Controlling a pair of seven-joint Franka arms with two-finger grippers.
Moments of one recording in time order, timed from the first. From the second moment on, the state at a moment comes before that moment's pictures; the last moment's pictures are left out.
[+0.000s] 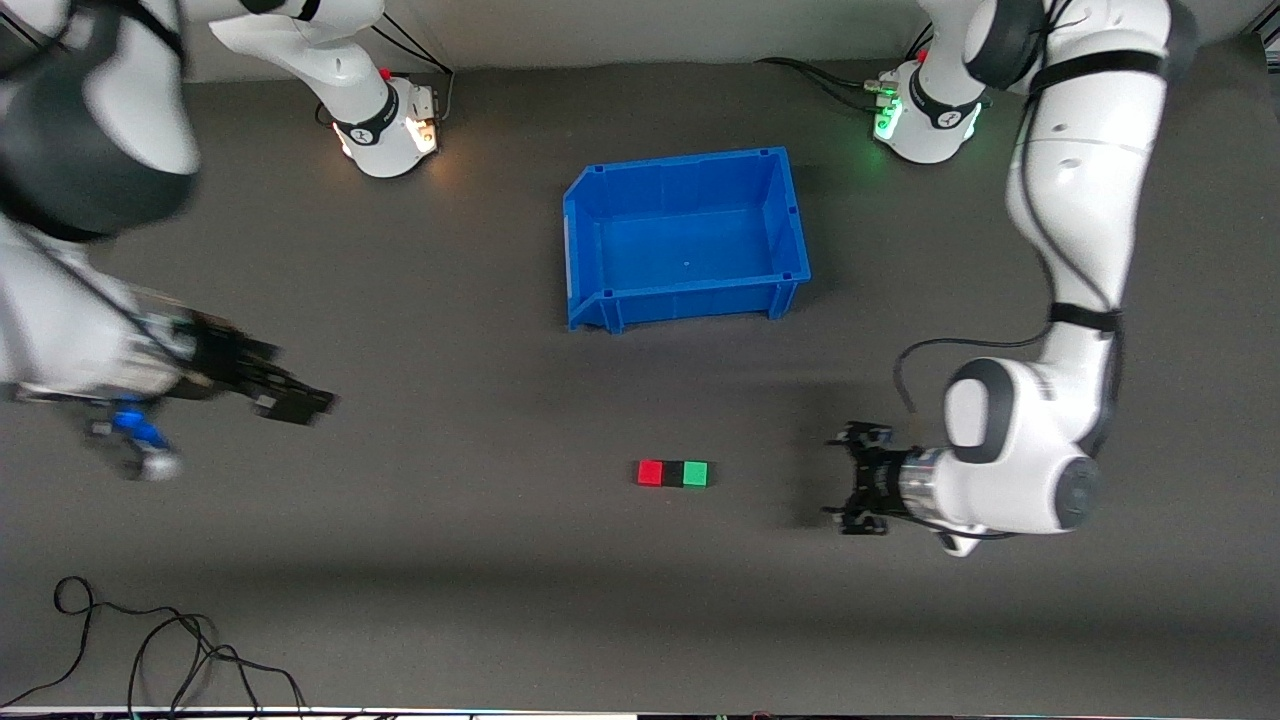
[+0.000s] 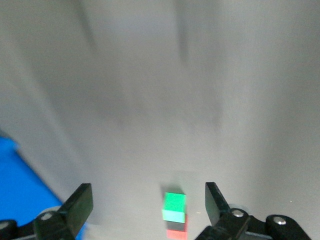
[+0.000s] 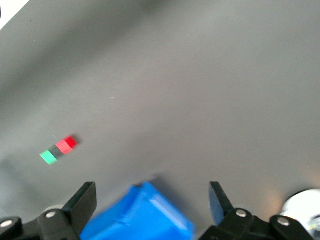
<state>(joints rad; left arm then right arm) -0.12 0.79 -0.08 -1.26 -0.46 1.85 -1.43 0.18 0.46 -0.13 -0.98 0.23 1.29 0.69</state>
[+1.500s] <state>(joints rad) 0.13 0.23 -0.08 -1.36 -0.05 1.45 0.01 0.09 0.12 -0.22 -1.54 0.04 1.64 0.01</state>
